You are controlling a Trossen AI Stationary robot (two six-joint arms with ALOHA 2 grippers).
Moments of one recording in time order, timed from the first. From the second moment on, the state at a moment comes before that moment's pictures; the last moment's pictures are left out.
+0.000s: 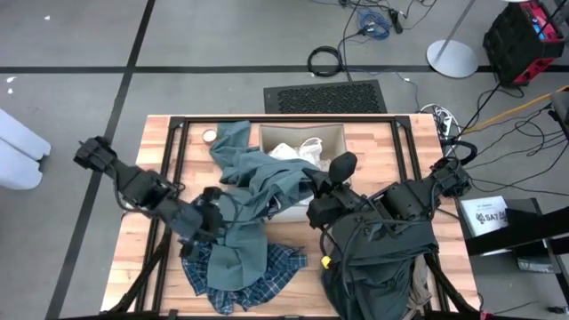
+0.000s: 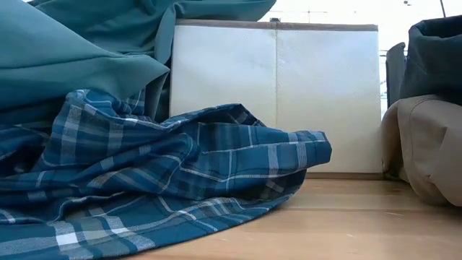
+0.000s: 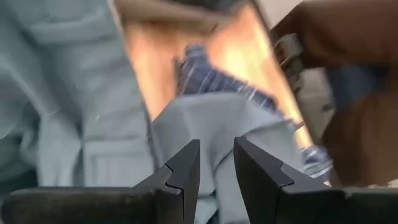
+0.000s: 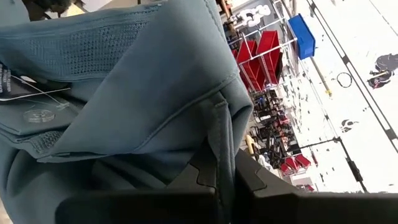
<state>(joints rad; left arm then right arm) -0.57 1.22 1.40 -1.06 -0.17 -0.26 0.52 1.80 2.19 -1.02 1.23 -0.45</state>
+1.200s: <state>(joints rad) -0.73 1.48 1.54 -1.57 -0.53 -0.69 0.52 1.80 2.20 -1.03 1.20 -0.43</state>
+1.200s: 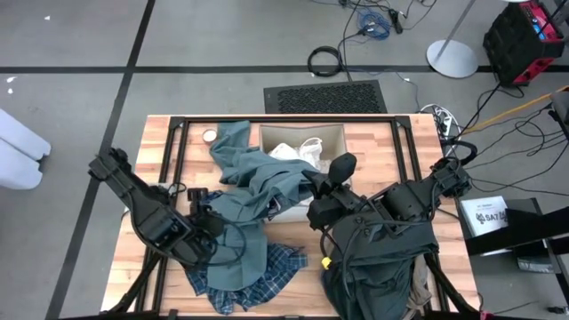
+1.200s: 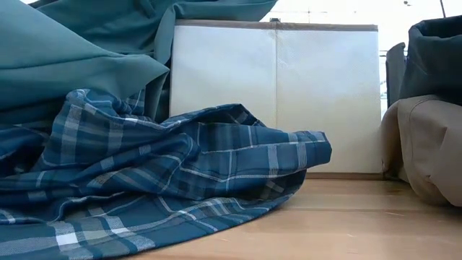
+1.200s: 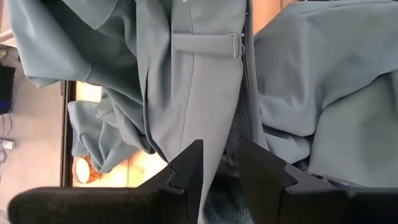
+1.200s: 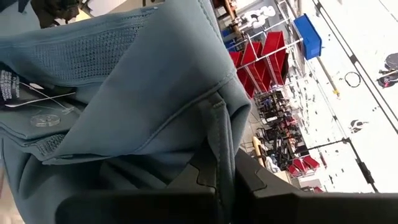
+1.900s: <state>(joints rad) -0.65 1.53 1.39 -1.57 -0.71 -0.64 0.52 1.80 2.20 -1.02 1.25 -0.41</state>
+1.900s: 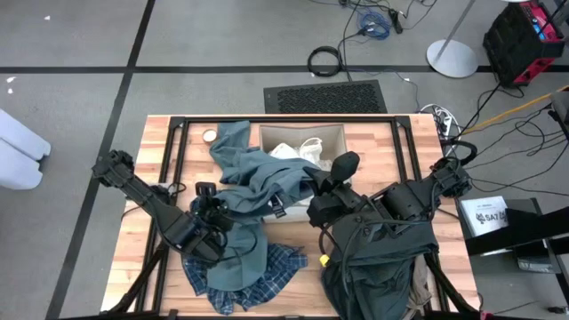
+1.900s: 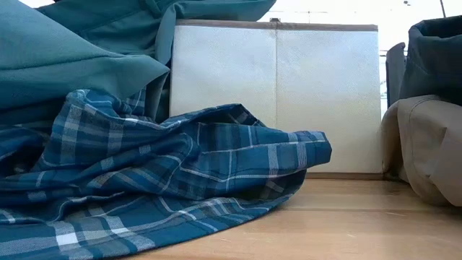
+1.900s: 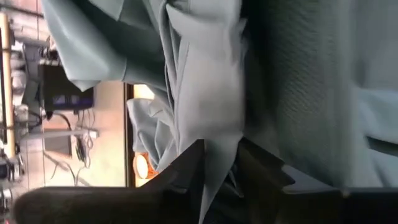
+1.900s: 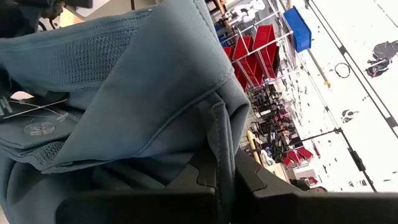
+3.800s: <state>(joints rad) -0.85 1.44 2.03 -0.97 -0.94 0.06 0.19 1.90 2.19 -0.48 0.03 -0.35</state>
